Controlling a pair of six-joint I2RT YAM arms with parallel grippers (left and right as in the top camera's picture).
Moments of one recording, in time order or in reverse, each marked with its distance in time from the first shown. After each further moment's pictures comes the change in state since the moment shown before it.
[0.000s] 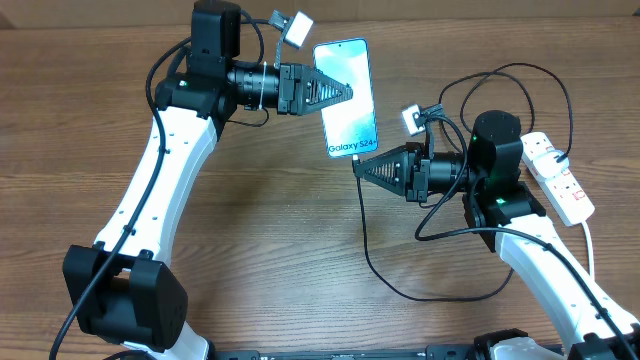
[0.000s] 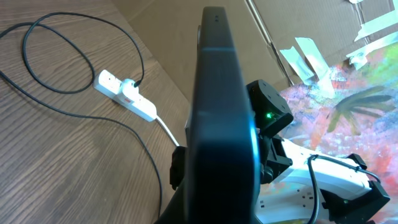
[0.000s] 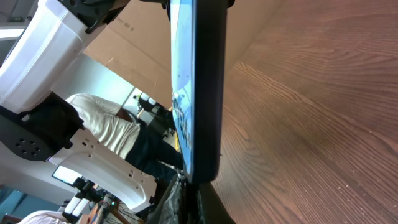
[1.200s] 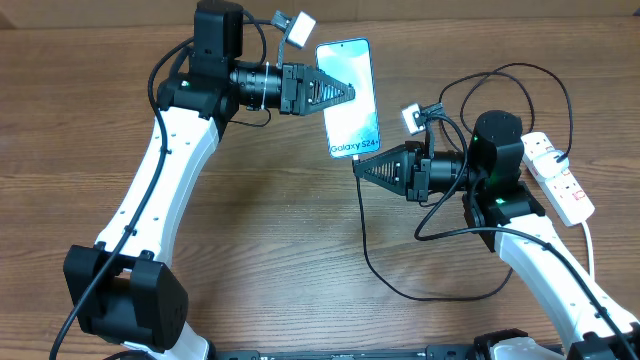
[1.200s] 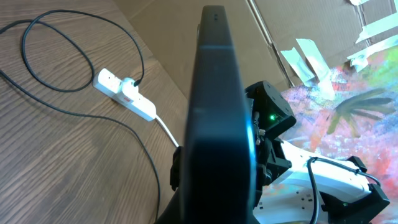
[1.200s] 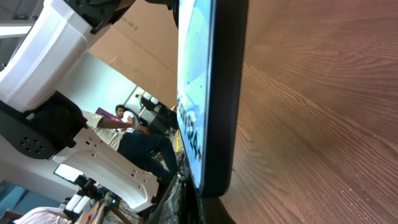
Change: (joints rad) left arm -0.011 0.000 0.000 -0.003 -0.010 -0.014; right arm 0.000 0.004 0.000 0.049 -0.005 0.026
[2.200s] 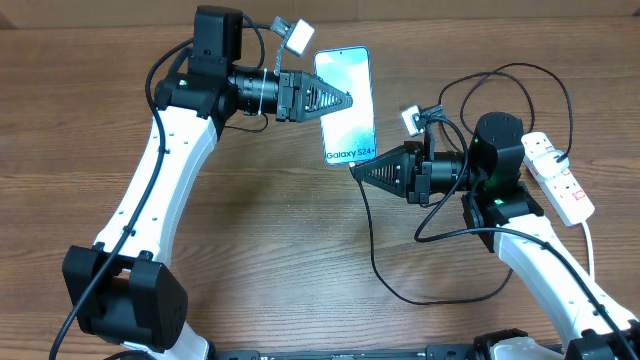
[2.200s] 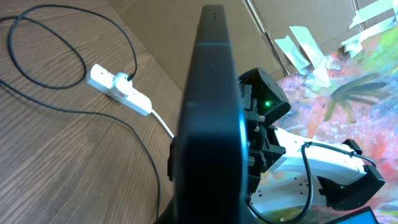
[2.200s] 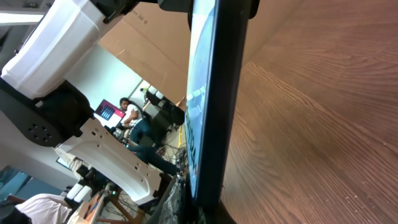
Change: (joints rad) left arm 0.005 0.000 0.007 -0.103 0.040 0.131; right arm 0.000 0.005 -0.011 0.063 -0.033 0.000
